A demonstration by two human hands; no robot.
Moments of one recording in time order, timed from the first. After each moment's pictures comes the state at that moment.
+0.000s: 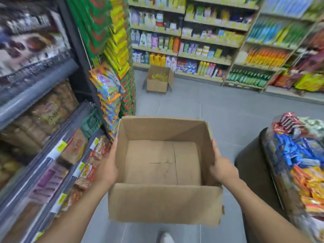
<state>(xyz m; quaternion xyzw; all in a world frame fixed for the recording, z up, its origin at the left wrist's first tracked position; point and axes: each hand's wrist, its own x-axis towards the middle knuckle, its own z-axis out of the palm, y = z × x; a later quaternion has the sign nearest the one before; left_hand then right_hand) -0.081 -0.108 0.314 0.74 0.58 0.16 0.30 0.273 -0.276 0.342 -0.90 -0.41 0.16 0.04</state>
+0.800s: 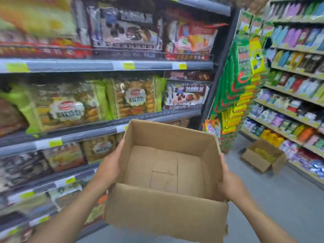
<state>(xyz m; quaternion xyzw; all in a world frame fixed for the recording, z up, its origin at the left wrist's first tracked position) -0.263 -0.315 0.490 0.53 0.79 0.29 0.11 0.132 -0.182 0.497 -0.61 -0.78 0.15 0.08</state>
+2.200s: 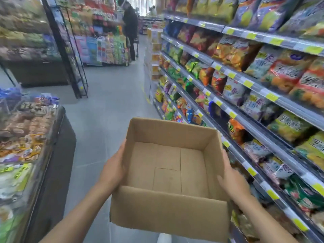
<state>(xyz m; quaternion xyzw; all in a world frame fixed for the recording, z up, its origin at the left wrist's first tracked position) -0.467 -1.349 0.449 -0.27 0.90 0.30 -0.17 -0.667 -1.010 0.444 0.19 -0.97 0.11 -0.03</state>
